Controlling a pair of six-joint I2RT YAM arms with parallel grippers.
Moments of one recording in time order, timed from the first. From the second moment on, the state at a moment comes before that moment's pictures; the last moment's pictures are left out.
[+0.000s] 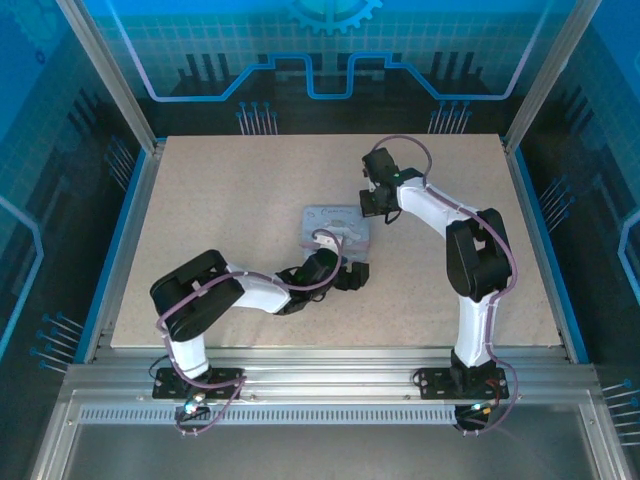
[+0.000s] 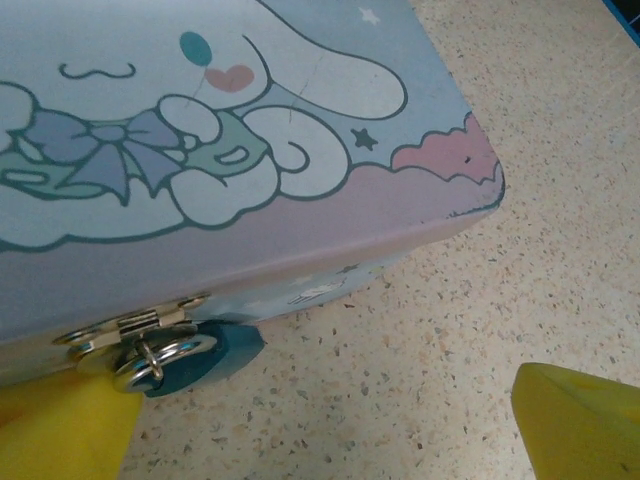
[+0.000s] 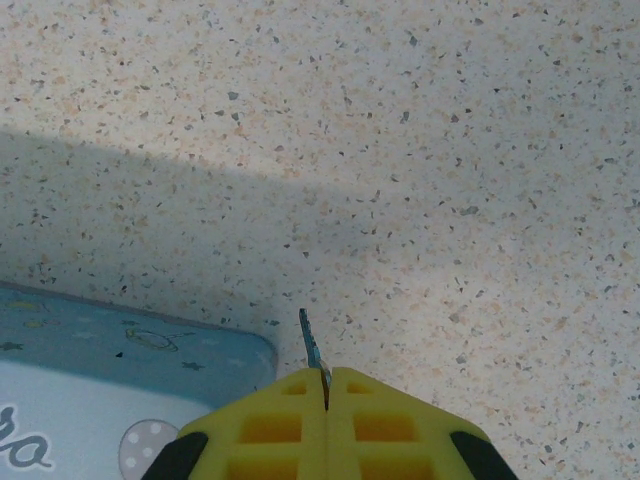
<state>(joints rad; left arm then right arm) -0.88 1.82 0.75 0.50 -0.20 -0.63 0.40 1.99 1.55 -0.66 0.11 0.22</state>
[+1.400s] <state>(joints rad) -0.87 1.89 0.65 0.86 0.00 -0.73 0.41 1.97 1.50 -0.59 0.09 0.24</state>
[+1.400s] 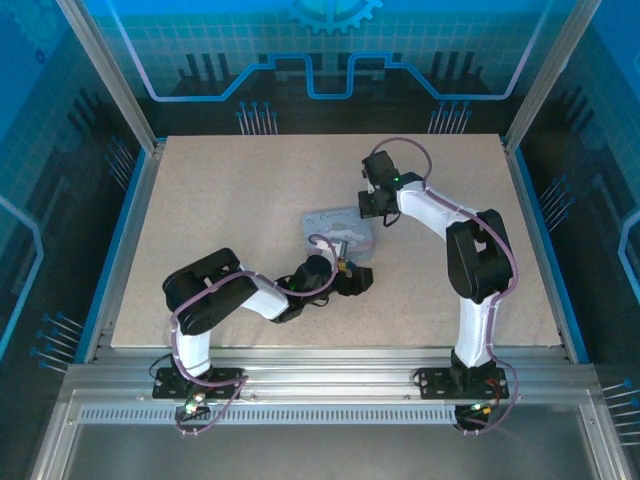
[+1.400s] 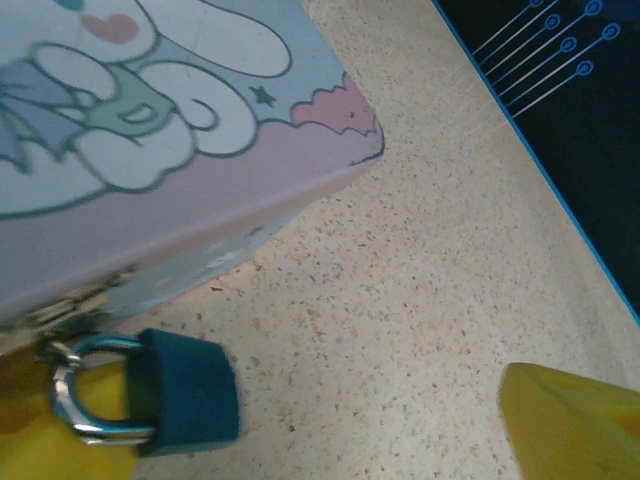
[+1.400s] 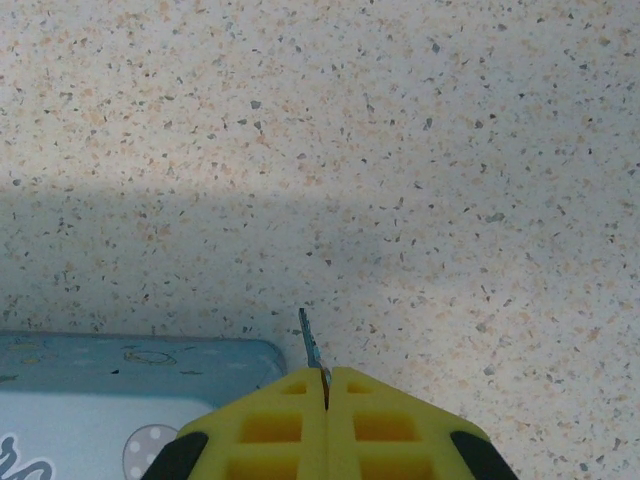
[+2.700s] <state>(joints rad) -0.81 1.87 0.60 0.77 0.00 -0.79 0.43 1.95 1.46 -0.57 0.08 0.26</state>
